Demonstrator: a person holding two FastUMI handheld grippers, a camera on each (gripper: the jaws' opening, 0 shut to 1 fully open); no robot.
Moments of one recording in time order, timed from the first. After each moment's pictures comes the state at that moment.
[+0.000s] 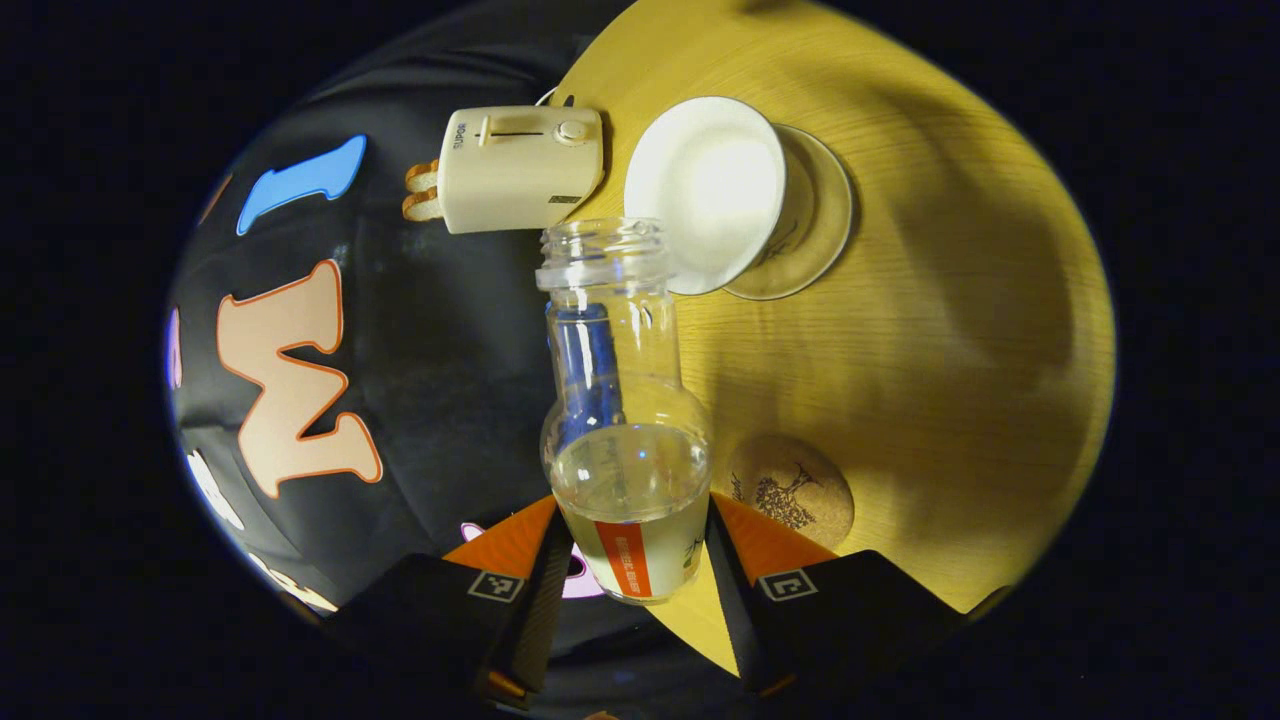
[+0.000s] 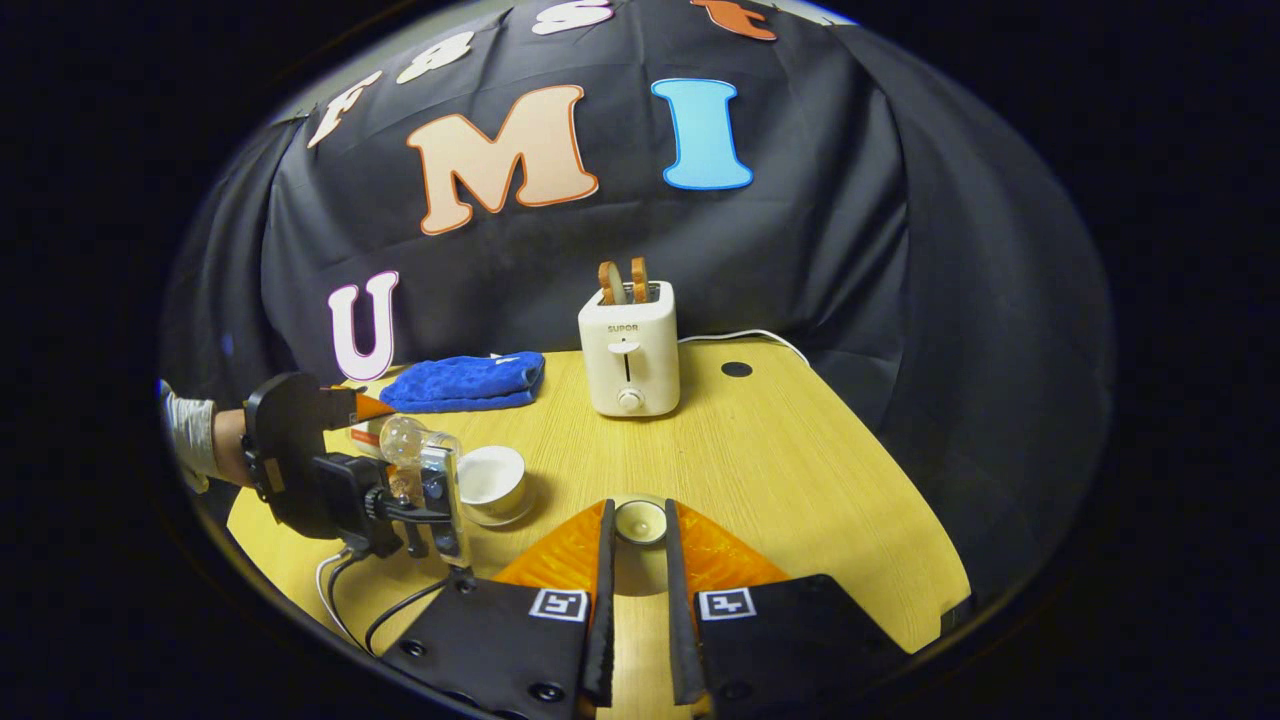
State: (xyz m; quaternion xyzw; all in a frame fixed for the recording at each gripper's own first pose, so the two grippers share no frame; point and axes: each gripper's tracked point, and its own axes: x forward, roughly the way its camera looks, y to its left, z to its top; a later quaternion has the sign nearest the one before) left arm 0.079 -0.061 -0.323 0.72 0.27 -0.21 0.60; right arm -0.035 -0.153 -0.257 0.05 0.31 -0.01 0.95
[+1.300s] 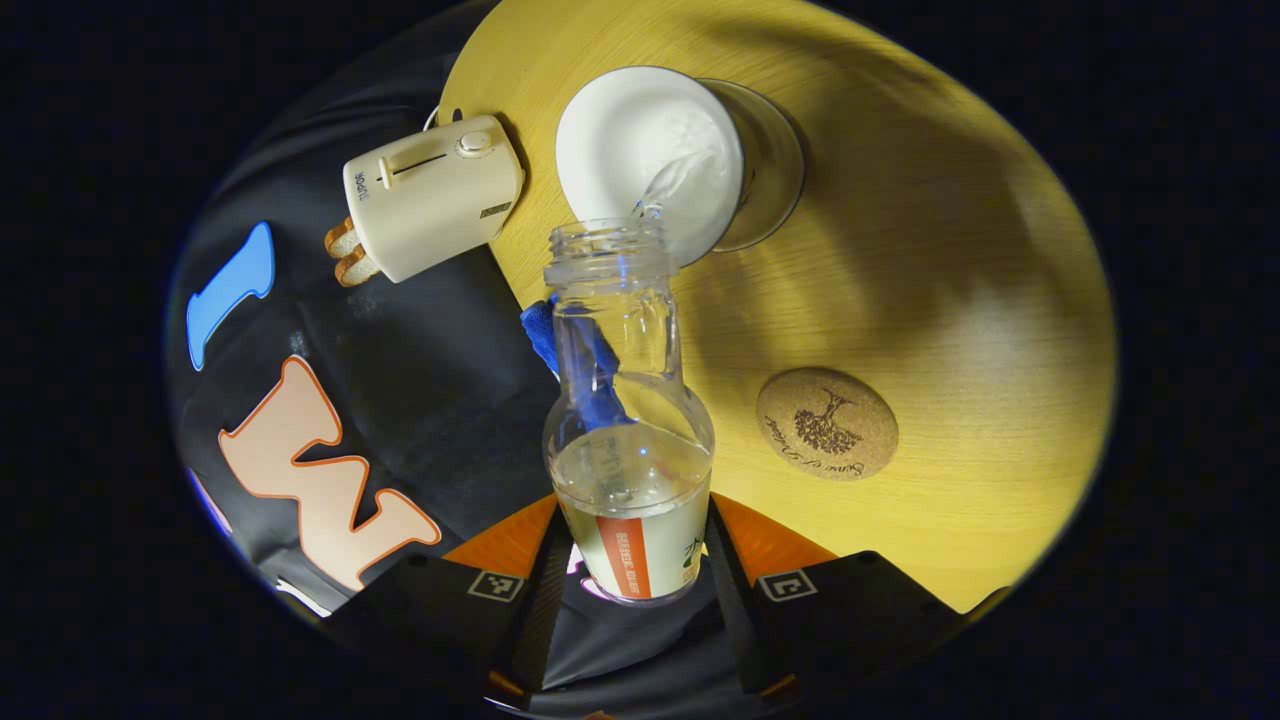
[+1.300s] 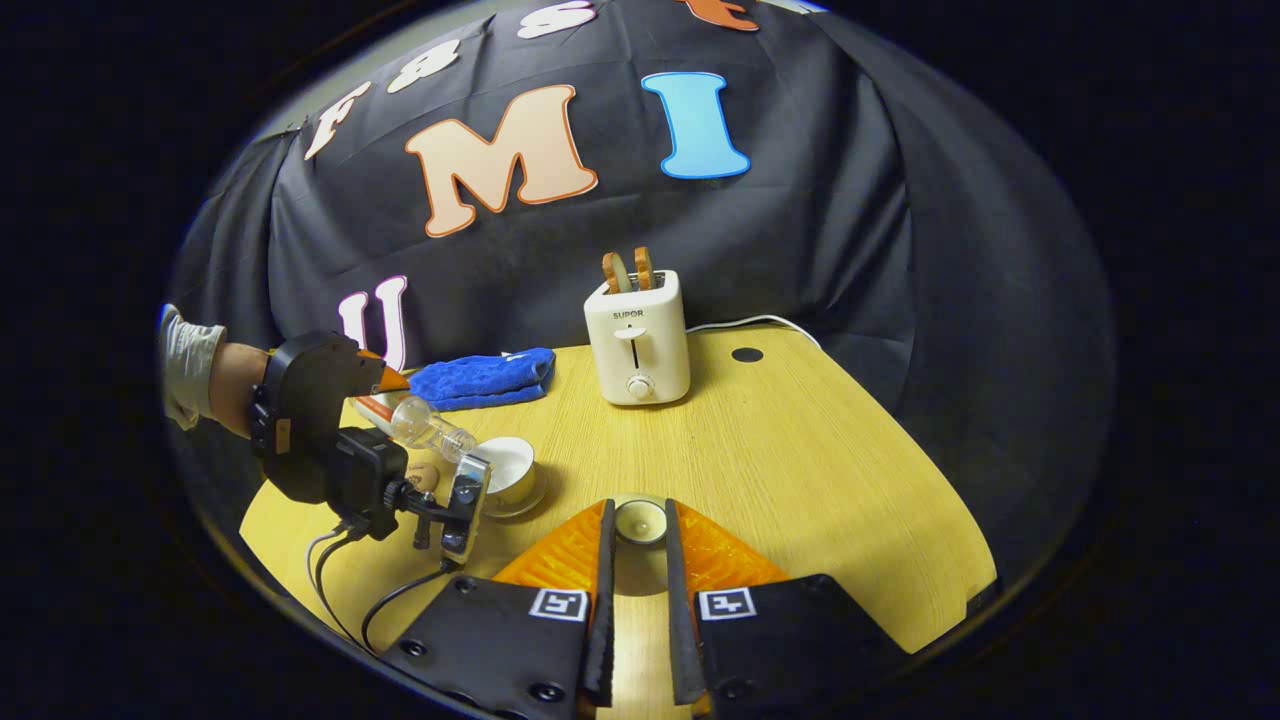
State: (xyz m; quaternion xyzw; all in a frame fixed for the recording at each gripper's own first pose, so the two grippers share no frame) left arm 0.097 -0.062 -0.294 0.82 0.28 -0.22 0.45; right arm -0.041 -0.152 -0.272 0.08 0.31 0.00 0.95
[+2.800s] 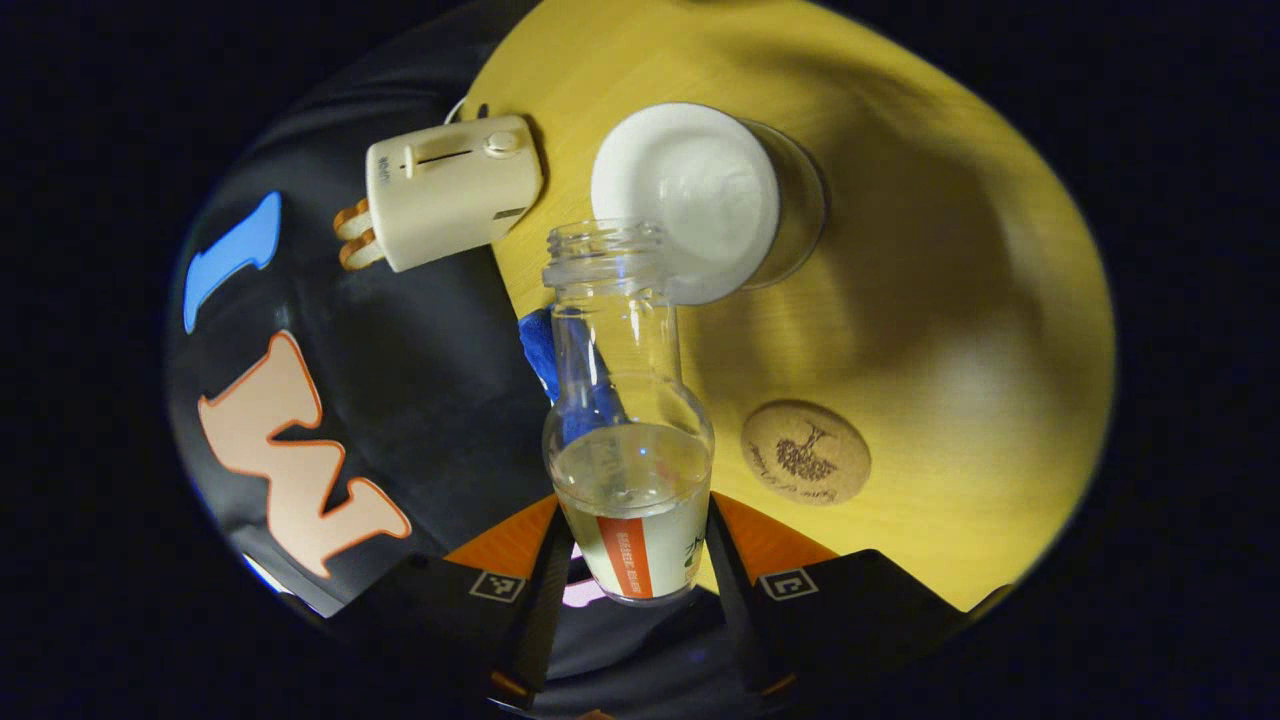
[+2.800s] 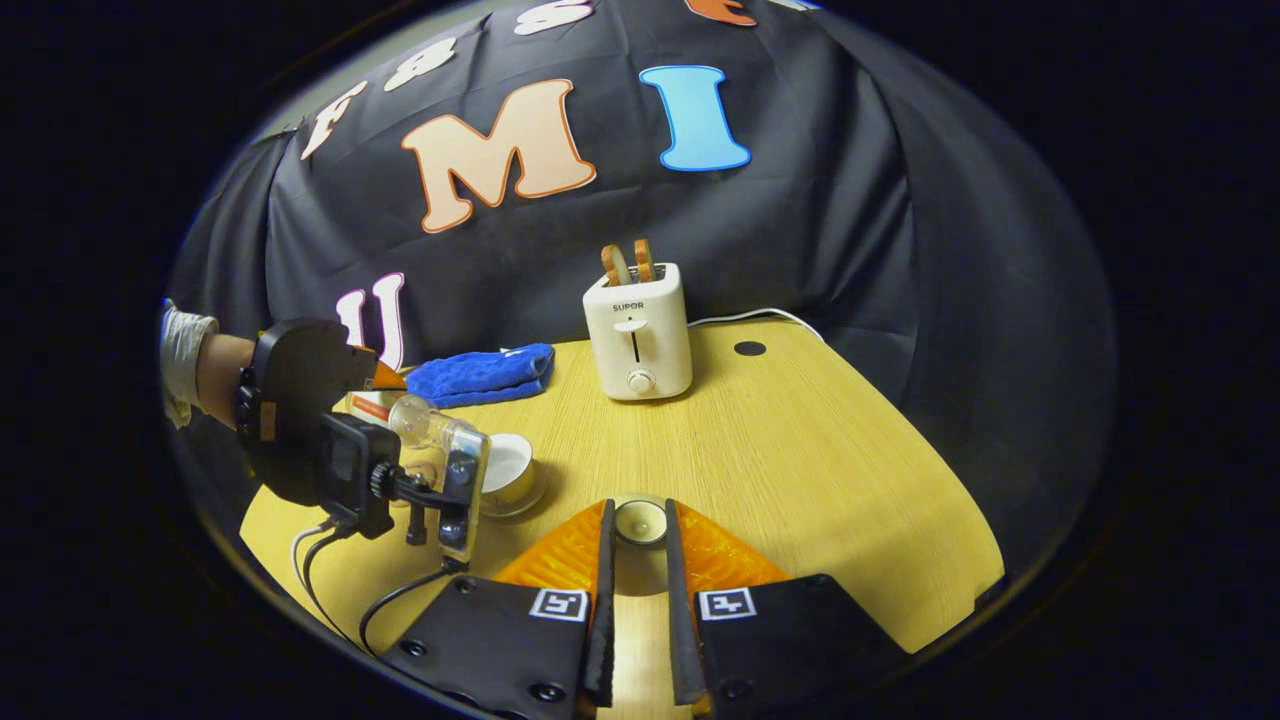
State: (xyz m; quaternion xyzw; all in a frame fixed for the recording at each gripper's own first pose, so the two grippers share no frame) left arm 0.086 -0.075 -0.306 0.75 0.31 -0.24 0.54; right arm -0.036 -0.150 -0.280 0.07 0.32 0.00 0.94
